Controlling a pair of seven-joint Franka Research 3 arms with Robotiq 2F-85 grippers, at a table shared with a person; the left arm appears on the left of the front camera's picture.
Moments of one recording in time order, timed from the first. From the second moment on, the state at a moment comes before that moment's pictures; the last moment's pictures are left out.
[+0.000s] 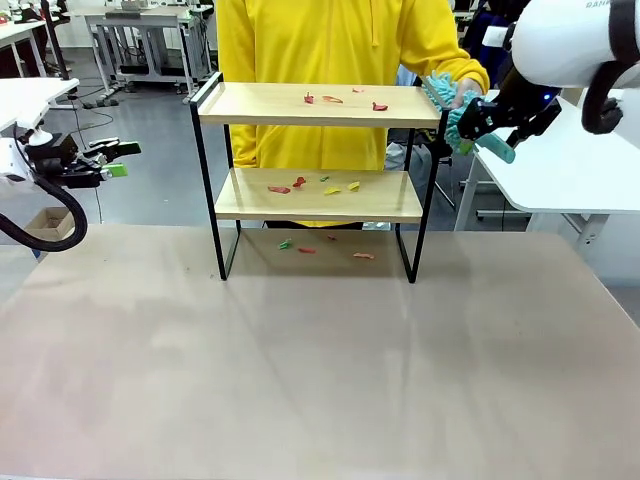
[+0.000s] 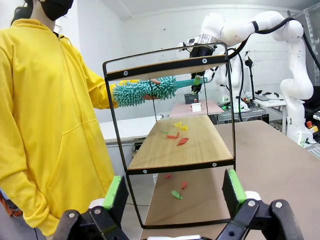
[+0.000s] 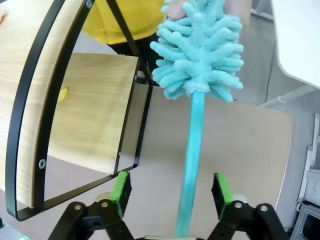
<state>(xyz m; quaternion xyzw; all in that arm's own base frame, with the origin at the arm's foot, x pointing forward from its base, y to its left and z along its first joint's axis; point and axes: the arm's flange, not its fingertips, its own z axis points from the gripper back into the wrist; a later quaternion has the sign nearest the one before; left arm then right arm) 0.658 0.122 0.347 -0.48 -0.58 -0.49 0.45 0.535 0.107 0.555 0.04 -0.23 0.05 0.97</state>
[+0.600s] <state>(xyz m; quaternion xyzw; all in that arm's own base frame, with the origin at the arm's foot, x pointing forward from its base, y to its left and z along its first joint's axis) 0.658 0.122 0.347 -0.48 -0.58 -0.49 0.45 0.531 0.101 0.566 0.01 -0.24 0.03 0.97</state>
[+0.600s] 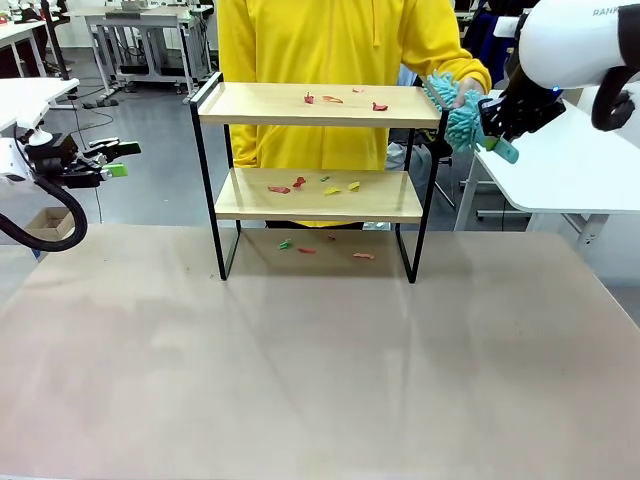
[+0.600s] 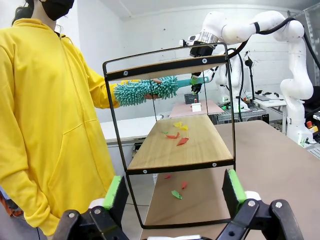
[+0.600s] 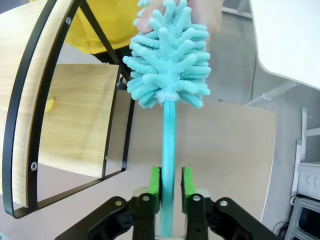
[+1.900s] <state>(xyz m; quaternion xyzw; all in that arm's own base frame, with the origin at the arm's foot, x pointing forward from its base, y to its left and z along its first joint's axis) 0.658 0.122 0.347 -0.48 -0.58 -0.49 0.45 0.530 0.102 0.564 -0.01 -0.24 0.02 0.97</state>
